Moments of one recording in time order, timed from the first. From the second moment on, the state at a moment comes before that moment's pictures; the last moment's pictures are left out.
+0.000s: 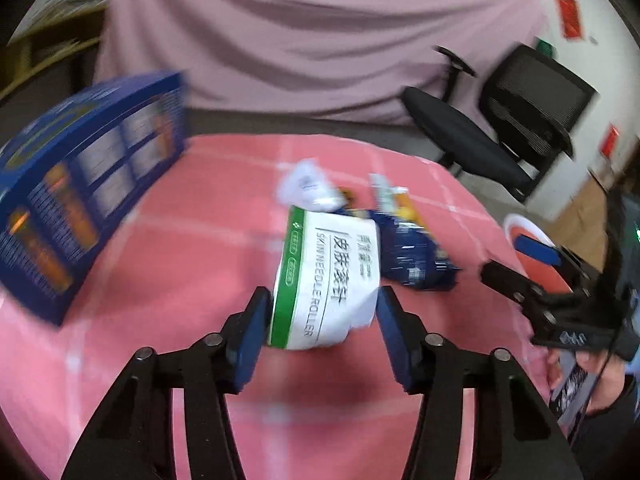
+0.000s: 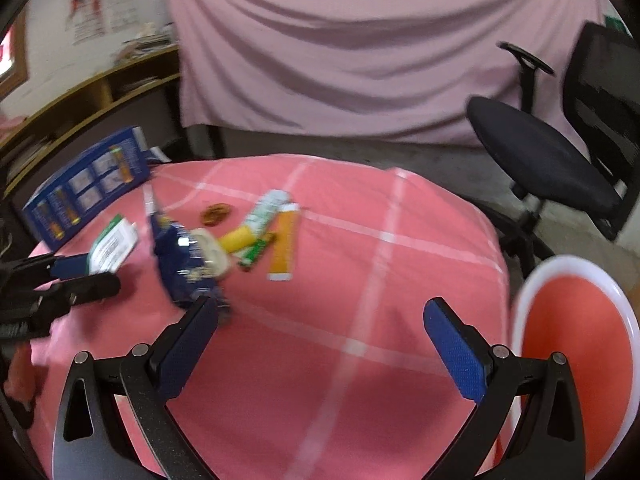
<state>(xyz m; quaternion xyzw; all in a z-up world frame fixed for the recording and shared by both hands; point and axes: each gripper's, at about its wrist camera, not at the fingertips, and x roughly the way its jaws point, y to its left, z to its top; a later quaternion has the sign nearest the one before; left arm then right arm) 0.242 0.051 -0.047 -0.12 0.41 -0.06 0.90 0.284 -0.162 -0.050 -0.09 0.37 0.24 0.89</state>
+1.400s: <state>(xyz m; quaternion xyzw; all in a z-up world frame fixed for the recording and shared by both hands) 0.182 0.045 -0.017 -0.13 0.27 0.01 0.95 0.238 -0.158 -0.016 -0.06 0.21 0.26 0.94</state>
